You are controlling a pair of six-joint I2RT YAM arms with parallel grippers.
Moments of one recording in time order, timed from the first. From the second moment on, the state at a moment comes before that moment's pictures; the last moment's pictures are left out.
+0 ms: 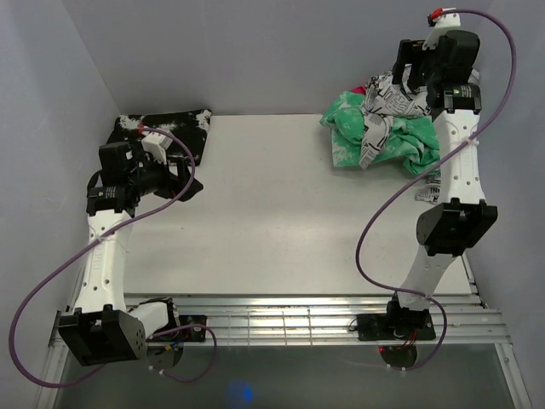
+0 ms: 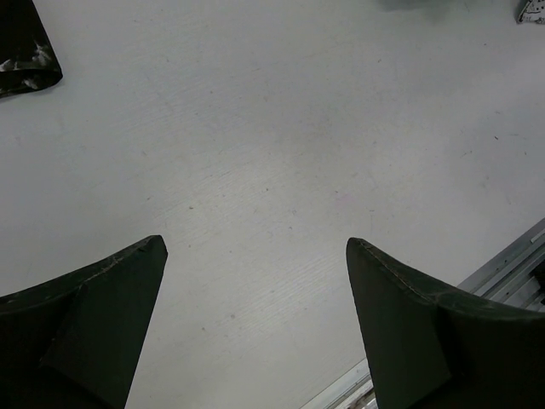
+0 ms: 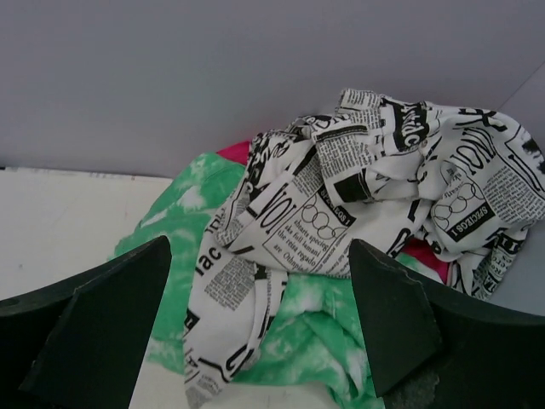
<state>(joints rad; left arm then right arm) 0.11 1.12 1.17 -0.67 0.67 0.14 -0.04 1.85 2.19 -0.56 -0.13 -0.08</state>
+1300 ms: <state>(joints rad) 0.11 1.11 1.09 -0.66 0.66 0.05 -0.09 2.30 2.17 -0.07 -0.08 -0.03</state>
